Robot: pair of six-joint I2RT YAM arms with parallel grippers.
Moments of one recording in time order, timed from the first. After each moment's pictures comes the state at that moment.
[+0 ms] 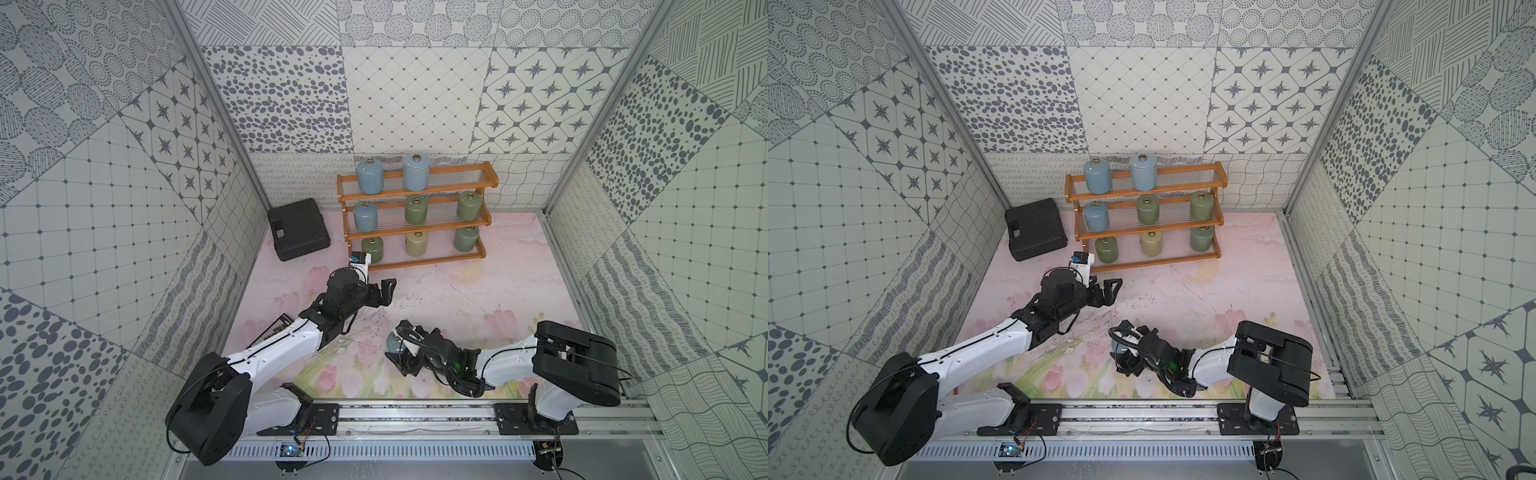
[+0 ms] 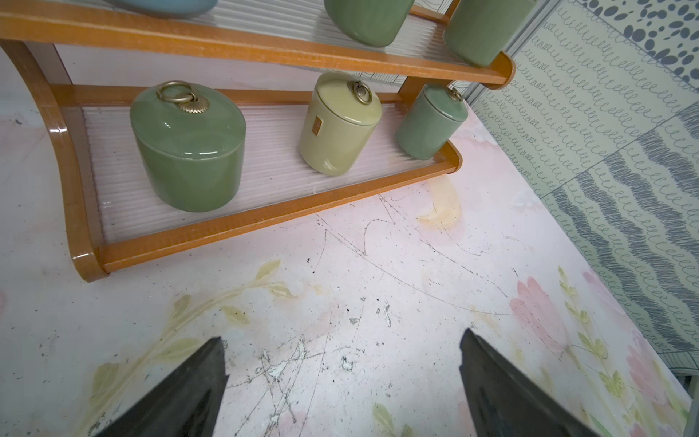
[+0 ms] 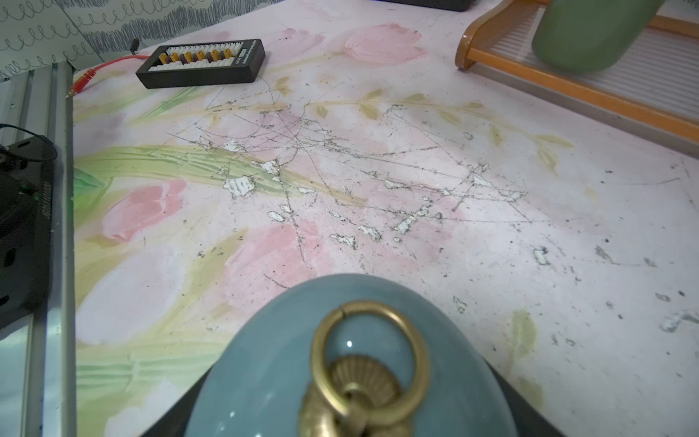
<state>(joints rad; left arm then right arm) -0.56 1.22 0.59 0.19 0.07 -0.40 1.21 1.63 0.46 0.70 0.21 0.15</state>
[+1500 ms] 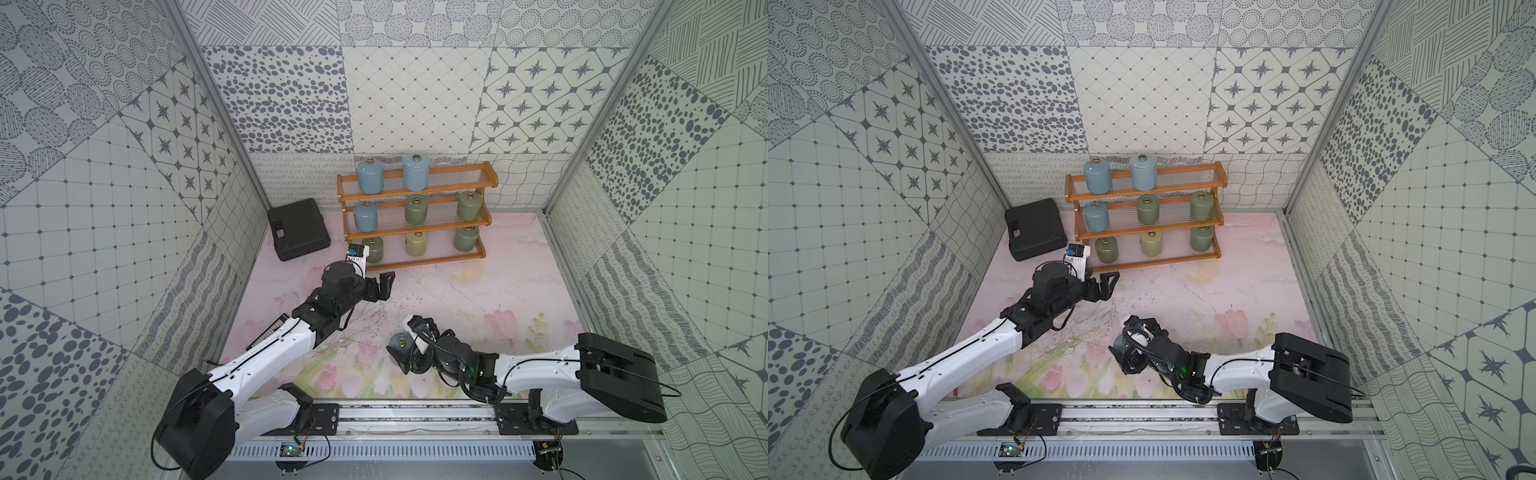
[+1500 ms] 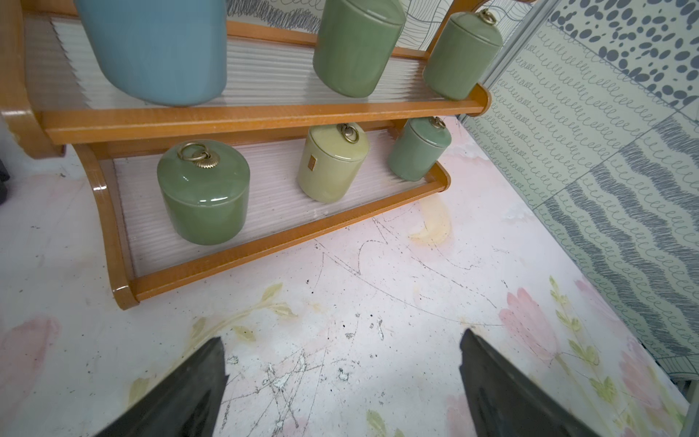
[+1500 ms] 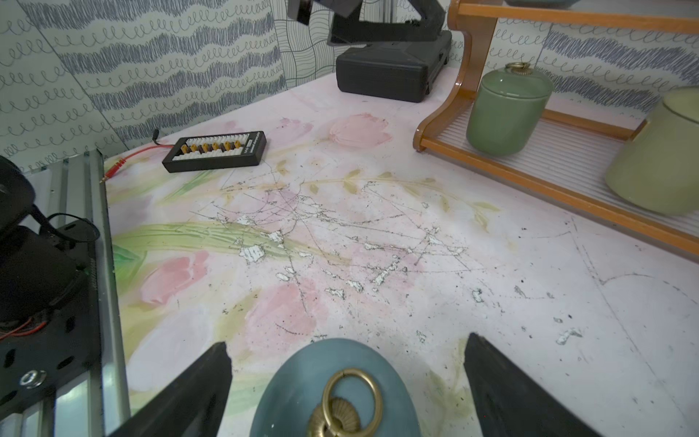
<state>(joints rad) -0.57 1.12 0.70 0.03 0.04 -0.33 1.25 1.38 0.43 0.63 0.32 0.16</state>
